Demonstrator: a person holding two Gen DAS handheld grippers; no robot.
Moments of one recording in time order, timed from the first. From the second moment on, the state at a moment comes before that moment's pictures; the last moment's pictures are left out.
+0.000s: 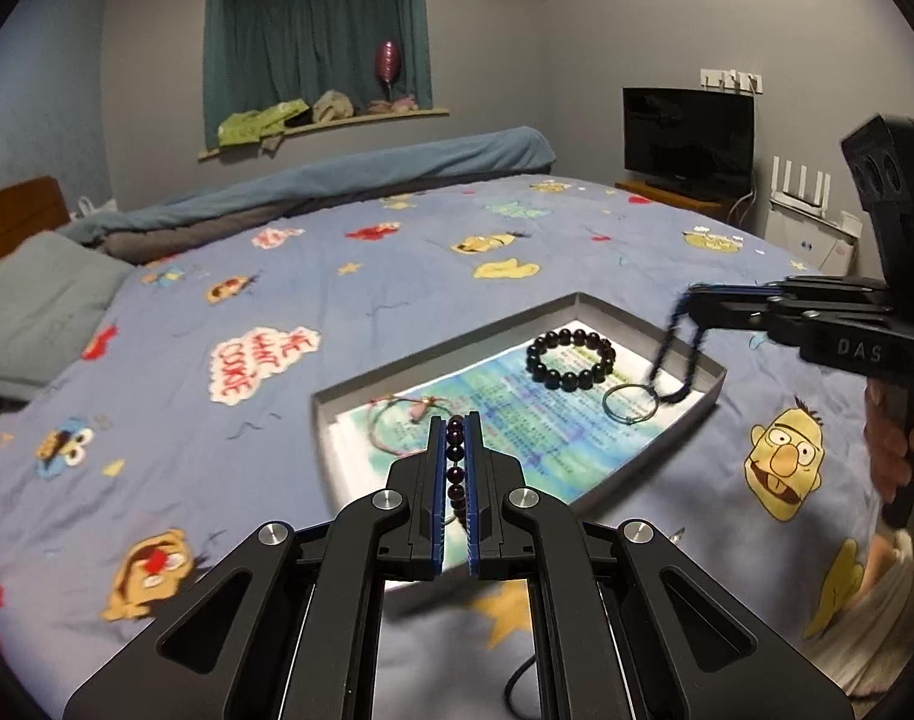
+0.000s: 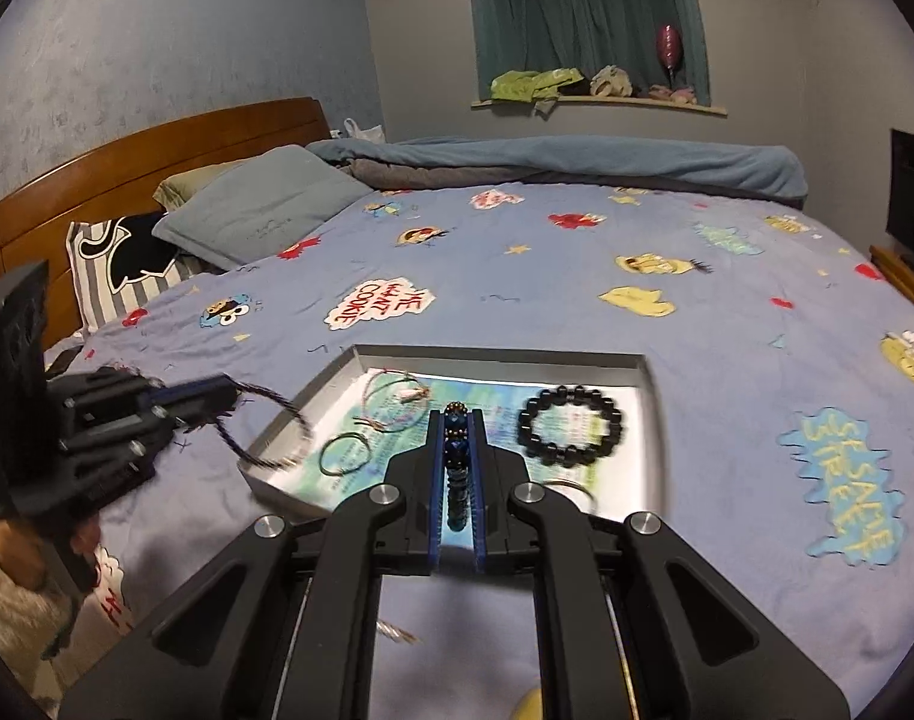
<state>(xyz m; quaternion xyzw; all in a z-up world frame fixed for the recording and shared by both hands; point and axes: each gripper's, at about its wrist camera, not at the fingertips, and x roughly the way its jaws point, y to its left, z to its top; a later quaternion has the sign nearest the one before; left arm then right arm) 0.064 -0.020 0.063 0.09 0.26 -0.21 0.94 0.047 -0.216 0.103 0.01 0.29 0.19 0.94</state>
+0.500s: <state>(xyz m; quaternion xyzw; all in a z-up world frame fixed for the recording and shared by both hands) 0.106 0.000 0.001 0.02 0.36 -0.20 0.91 0.086 -0.206 0.032 0.04 0.39 0.18 0.90</state>
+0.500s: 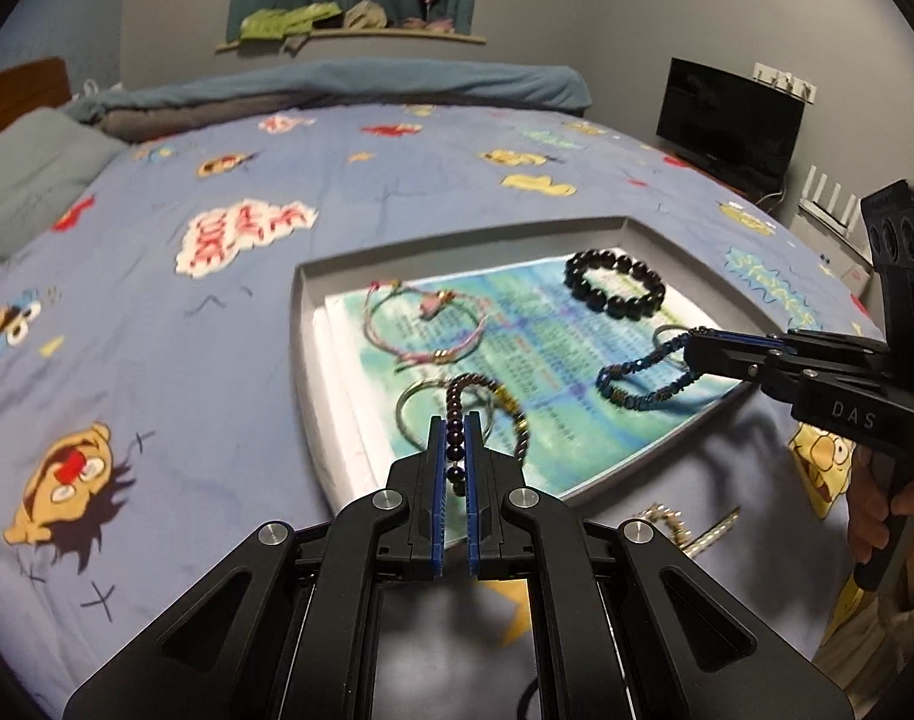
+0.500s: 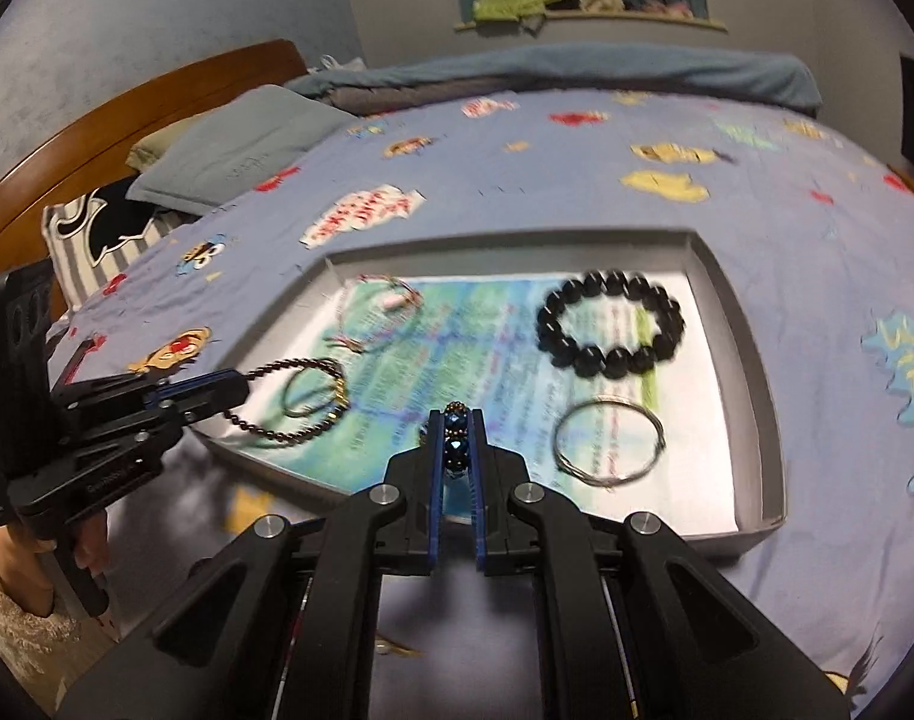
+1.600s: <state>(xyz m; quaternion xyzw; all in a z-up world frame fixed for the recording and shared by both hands) 0.086 -0.012 0.016 0.05 0.33 -0.18 0.92 0.068 -0.219 0.044 0.04 0.37 0.14 0.92</state>
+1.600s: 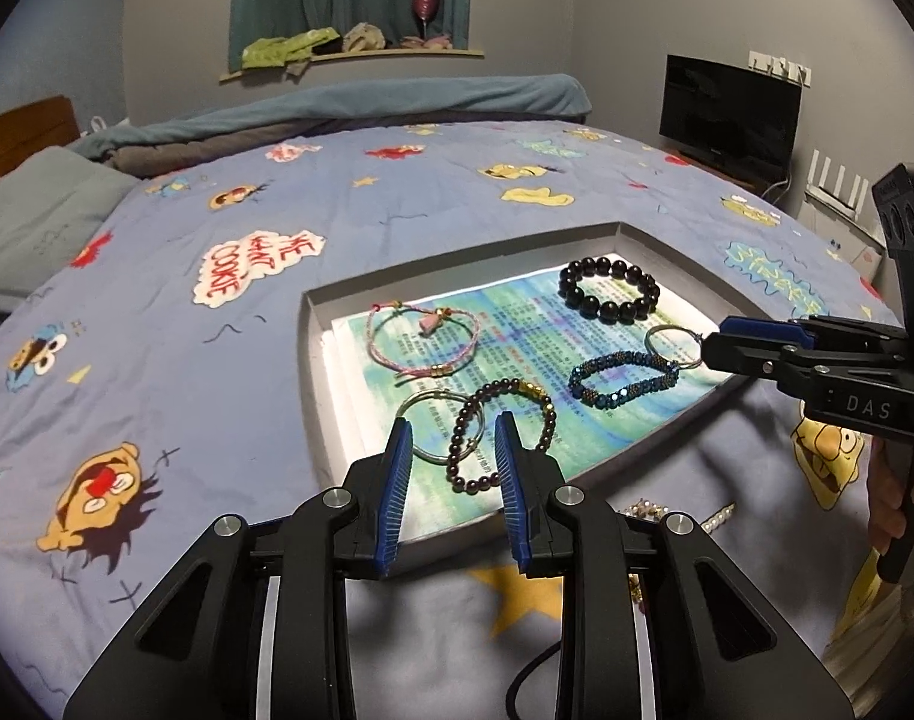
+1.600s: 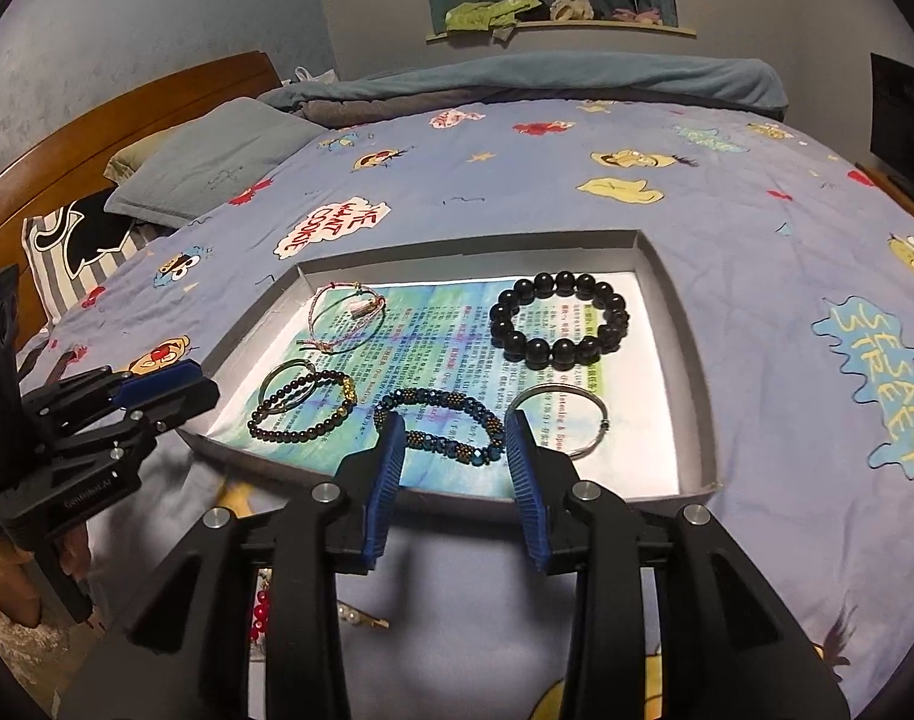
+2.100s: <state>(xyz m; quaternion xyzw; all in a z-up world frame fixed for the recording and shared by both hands) 0.055 0.006 0.024 0.06 0.31 -0.14 0.94 0.031 -0.223 0.057 -0.01 0.32 0.08 0.94</state>
